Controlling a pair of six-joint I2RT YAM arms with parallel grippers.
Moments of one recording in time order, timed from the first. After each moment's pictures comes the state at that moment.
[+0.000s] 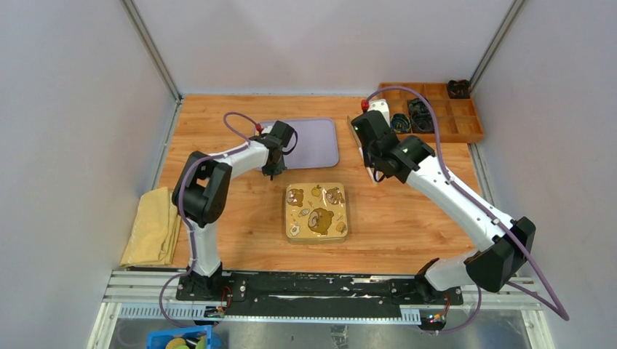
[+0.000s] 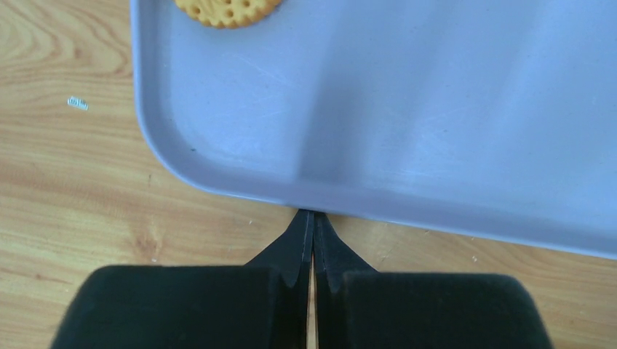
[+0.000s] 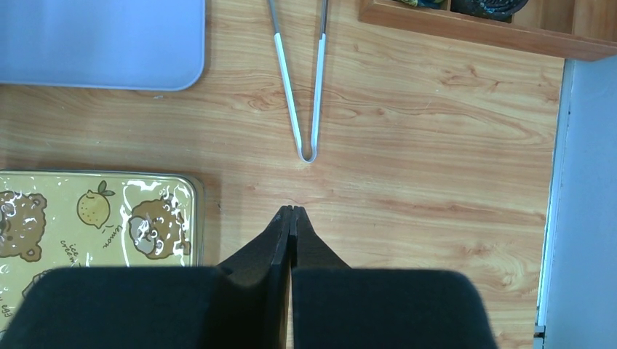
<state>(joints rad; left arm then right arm) -0.46 1.93 1.28 -0.50 -0.35 -0.61 0.68 1.38 1.42 -0.86 0.55 0.30</state>
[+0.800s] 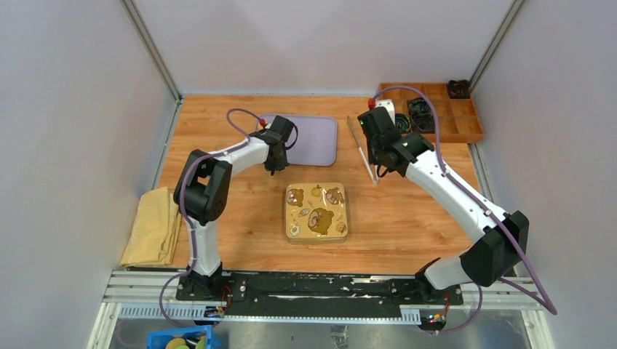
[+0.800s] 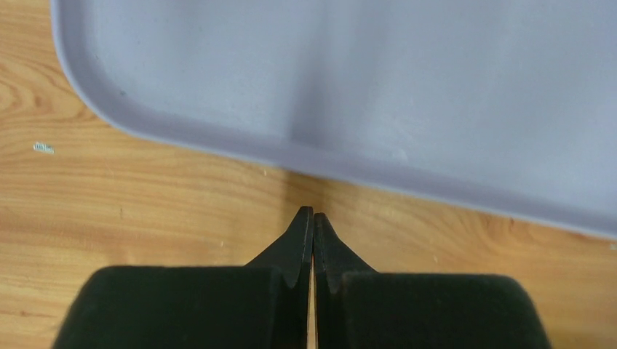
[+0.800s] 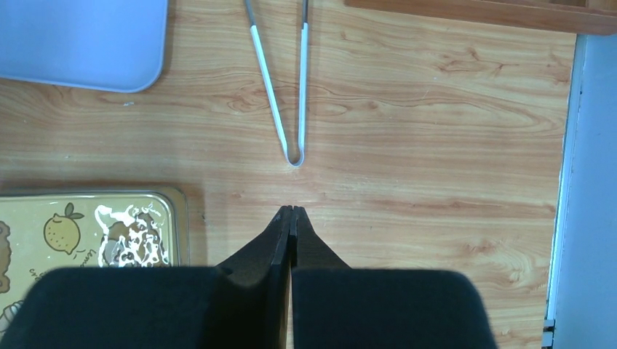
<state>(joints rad) -0.45 1.99 1.38 -0.49 -0.29 -0.55 0.60 1.42 1.38 -0.82 0.50 0.30</state>
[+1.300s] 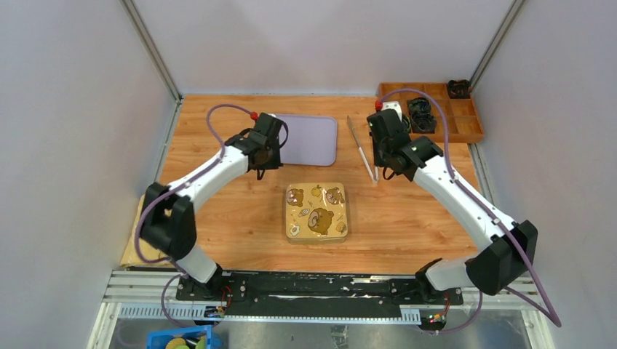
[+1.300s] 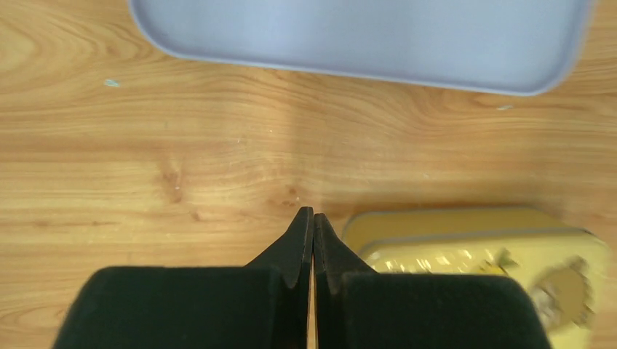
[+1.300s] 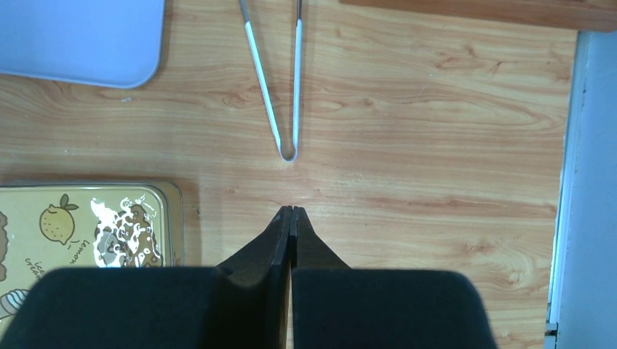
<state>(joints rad) -0.48 1.67 1.24 -0.56 -0.21 -0.49 0.56 1.34 1.33 -0.81 0.47 0.27</state>
